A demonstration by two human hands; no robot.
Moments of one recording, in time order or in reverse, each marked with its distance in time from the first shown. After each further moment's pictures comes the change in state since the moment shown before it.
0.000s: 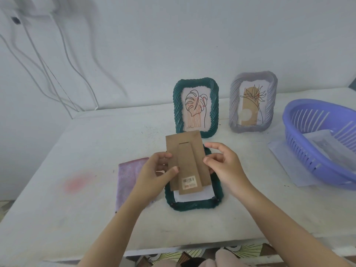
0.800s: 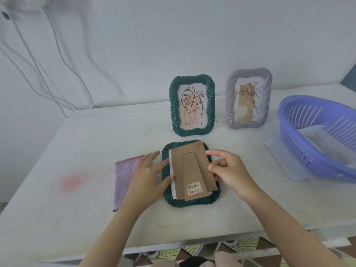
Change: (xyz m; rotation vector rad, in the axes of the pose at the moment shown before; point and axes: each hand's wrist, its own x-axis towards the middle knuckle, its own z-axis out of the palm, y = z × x) left_hand 0.003 -0.031 -0.007 0.743 0.031 0.320; right_hand -0.011 0.010 -0.017 -0.140 -0.062 0.096
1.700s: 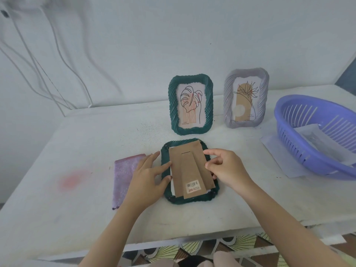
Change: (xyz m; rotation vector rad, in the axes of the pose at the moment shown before) left_hand -0.006 0.001 0.003 -0.055 -0.025 -0.011; right_hand -0.001 -0.005 0.003 -0.227 0.056 -0.051
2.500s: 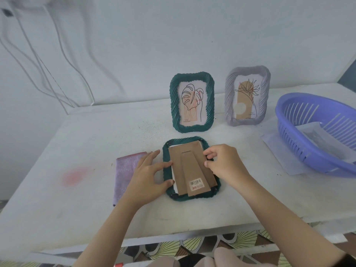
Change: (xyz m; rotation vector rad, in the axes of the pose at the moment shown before) left_hand -0.003 -0.007 -0.004 -0.045 -0.077 -0.014; right_hand 0.006 -0.008 0.003 -0.255 0.012 -0.027
